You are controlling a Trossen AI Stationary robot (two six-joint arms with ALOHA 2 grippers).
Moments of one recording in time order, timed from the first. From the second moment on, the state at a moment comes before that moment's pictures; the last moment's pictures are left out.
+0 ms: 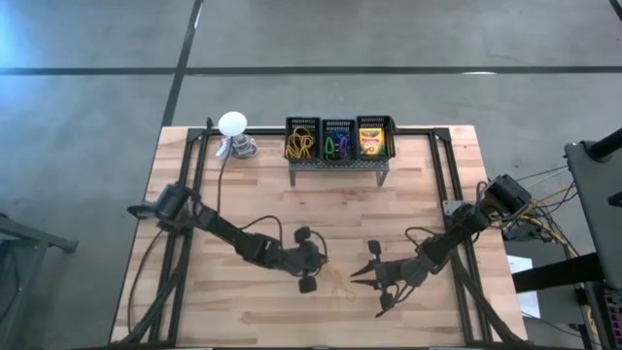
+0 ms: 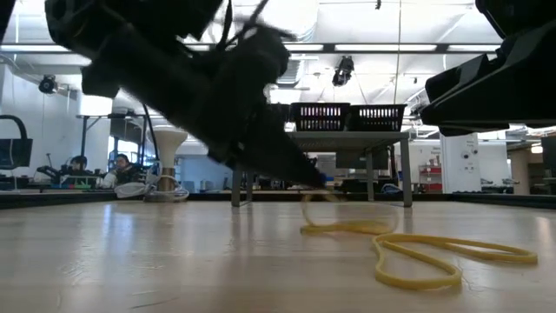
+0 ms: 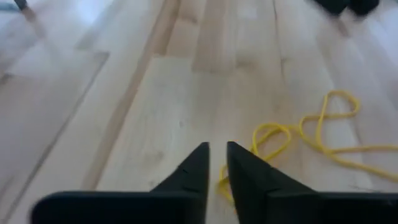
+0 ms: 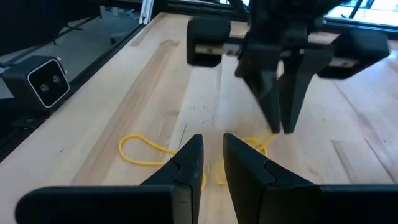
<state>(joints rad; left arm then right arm) -0.36 2.01 0.94 0.45 -0.36 -0.29 0.67 1.70 0.46 0.87 0.50 0.17</state>
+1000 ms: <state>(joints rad) -0.33 2.11 1.02 0.40 -0.19 -0.18 0.67 1.70 0.46 0.87 0.50 0.18</state>
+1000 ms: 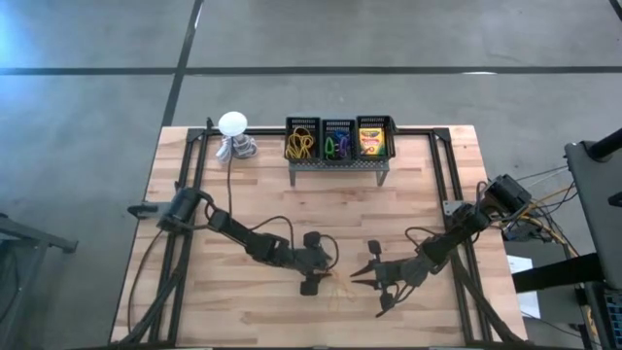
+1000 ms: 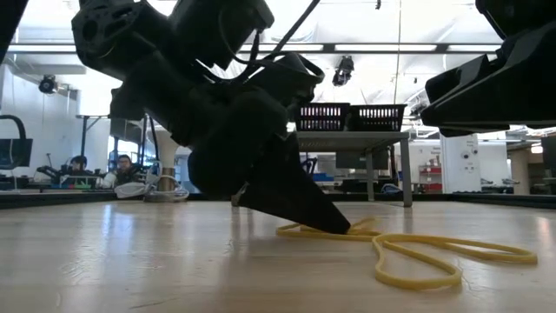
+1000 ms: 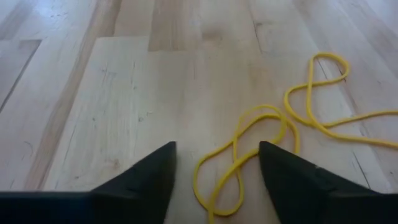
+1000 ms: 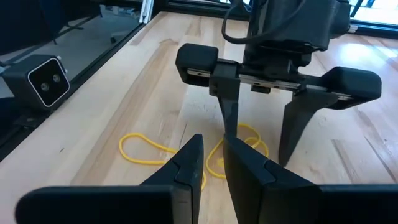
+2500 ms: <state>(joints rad) 0.12 1.37 1.02 0.06 -0.52 0.01 0.66 1.70 0.46 0.86 0.50 0.18</state>
